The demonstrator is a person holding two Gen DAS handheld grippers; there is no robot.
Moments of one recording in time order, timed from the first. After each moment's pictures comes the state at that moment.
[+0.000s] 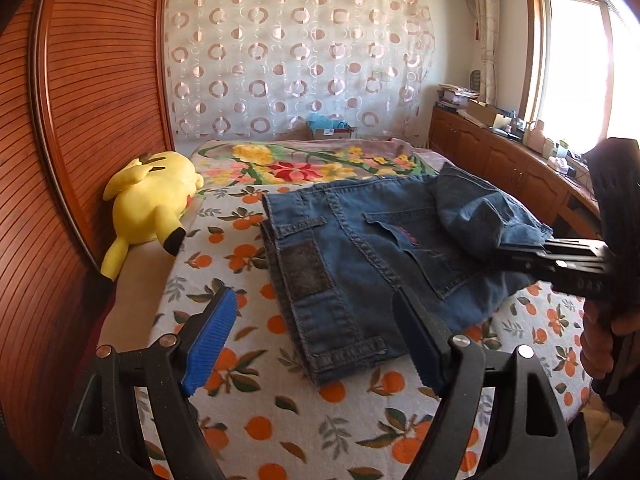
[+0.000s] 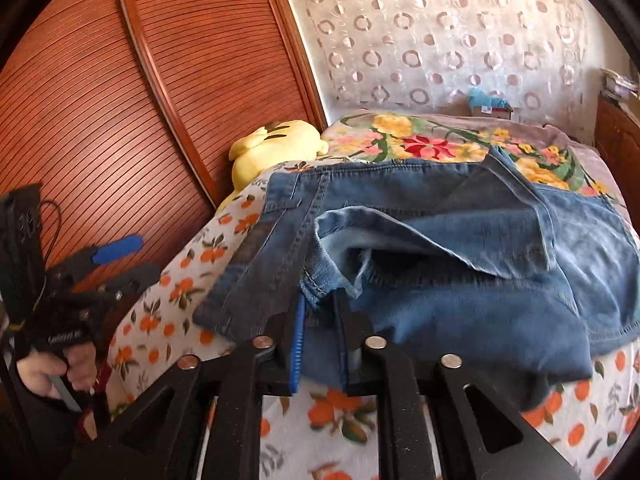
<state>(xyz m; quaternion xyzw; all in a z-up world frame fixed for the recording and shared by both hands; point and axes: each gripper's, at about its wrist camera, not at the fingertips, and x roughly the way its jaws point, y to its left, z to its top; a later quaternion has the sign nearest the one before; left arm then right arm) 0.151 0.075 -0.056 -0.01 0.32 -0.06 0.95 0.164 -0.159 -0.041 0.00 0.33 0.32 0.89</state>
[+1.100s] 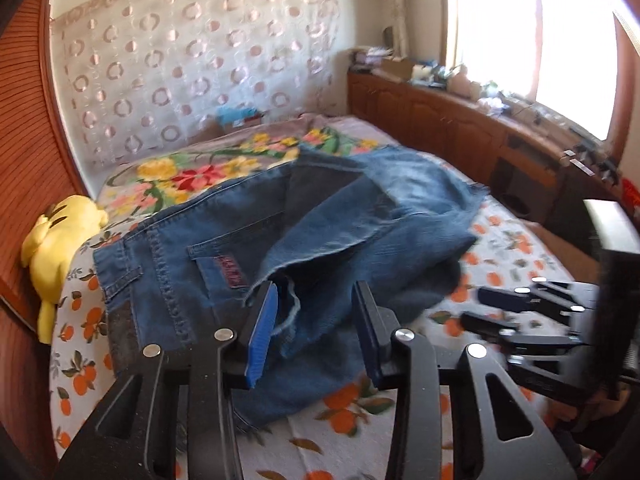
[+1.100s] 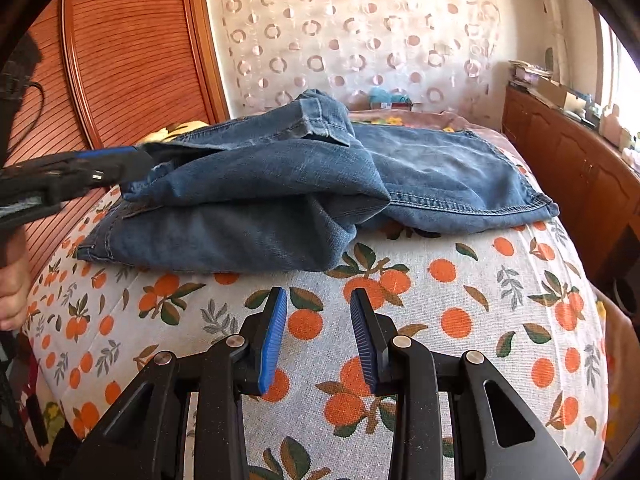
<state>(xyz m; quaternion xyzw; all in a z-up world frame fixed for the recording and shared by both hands) 0.206 -0.074 -0.058 0.08 0.35 -0.18 0.92 0.120 -0.207 -0.087 0.00 0.32 0.15 0.94</state>
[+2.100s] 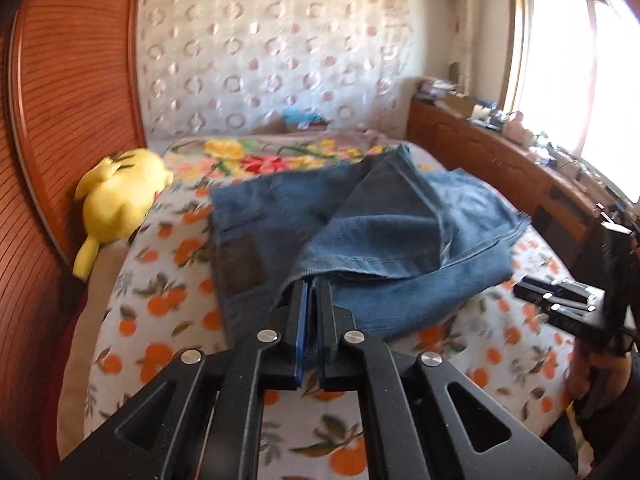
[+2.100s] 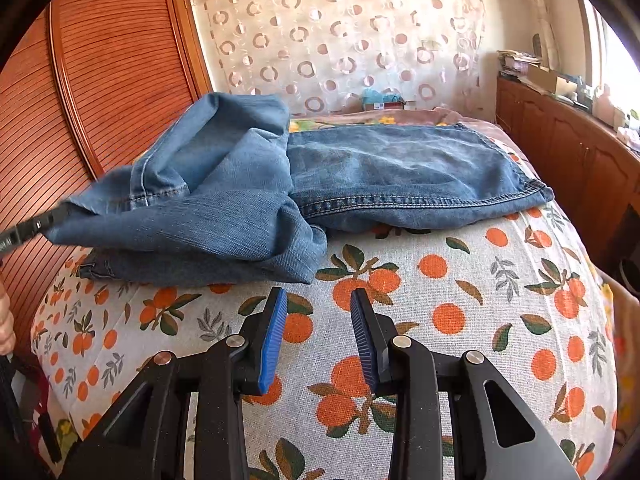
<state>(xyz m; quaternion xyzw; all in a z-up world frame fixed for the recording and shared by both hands) 0.150 0.034 -0.063 0.00 0.33 -0.09 0.94 0.120 -0.244 -0.107 0.03 0.32 0.15 0.94</state>
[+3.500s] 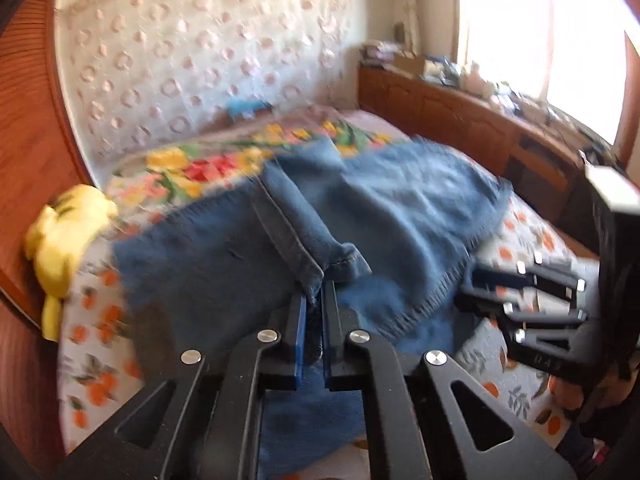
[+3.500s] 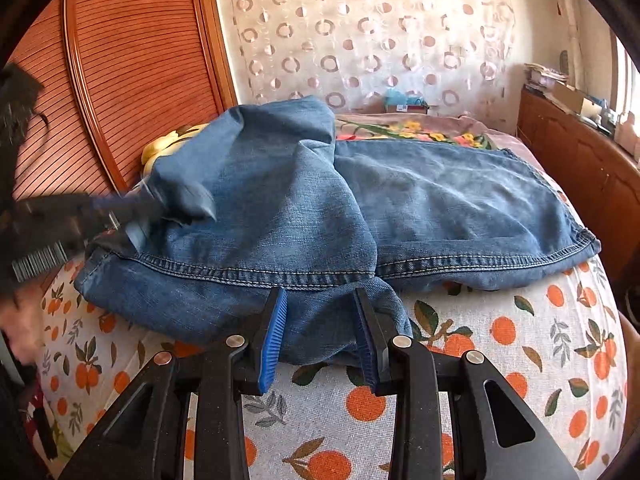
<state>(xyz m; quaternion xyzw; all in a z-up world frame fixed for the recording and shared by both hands) 0.222 -0.029 -0.052 0.07 0.34 -0.17 0.92 0.161 -0.203 -0.086 -0.01 0.32 0.17 0.93</state>
